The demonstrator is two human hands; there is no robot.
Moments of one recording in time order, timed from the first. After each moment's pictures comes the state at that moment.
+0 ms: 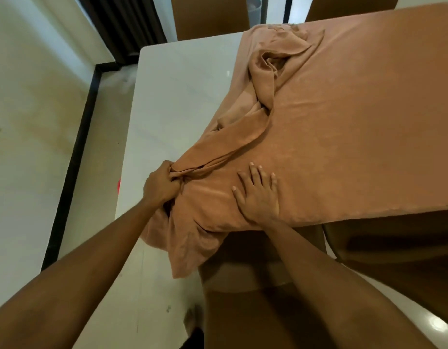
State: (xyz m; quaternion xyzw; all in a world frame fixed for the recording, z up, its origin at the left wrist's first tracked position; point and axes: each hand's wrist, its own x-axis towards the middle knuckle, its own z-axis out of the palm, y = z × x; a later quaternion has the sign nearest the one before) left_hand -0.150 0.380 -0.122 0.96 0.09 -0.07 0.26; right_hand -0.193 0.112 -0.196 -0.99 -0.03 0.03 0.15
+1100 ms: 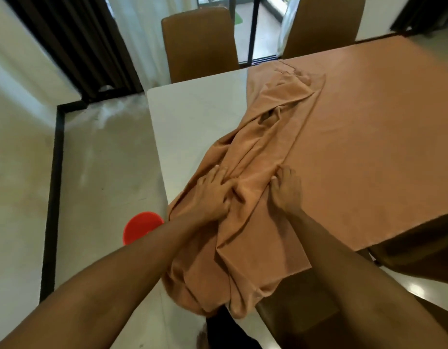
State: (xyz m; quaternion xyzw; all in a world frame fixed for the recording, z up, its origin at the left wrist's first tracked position) left_hand -0.010 0.458 -0.126 0.93 -0.33 -0.10 0.11; right_hand -0.062 0.227 -0.153 -0.92 0.24 -0.08 0.29
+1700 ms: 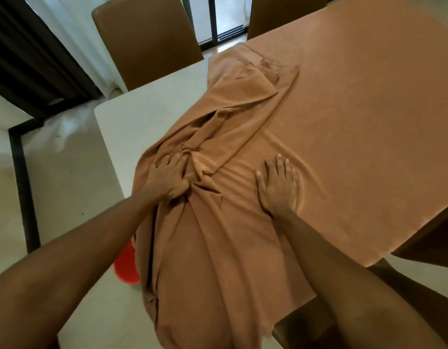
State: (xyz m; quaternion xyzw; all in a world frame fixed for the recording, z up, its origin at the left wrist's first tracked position) left_hand 0.167 0.449 -0.142 0.94 -0.28 -0.21 -0.02; right_hand -0.007 0.192 -0.194 -0.94 0.30 -0.05 0.17
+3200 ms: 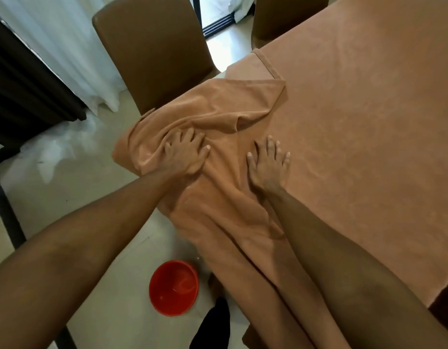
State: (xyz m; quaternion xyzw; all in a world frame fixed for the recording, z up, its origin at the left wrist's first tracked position) left_hand 0.383 0.499 -0.163 0.92 -0.37 -0.15 0.05; right_hand 0.207 0.331 -0.184 -0.90 0.40 -0.01 0.19
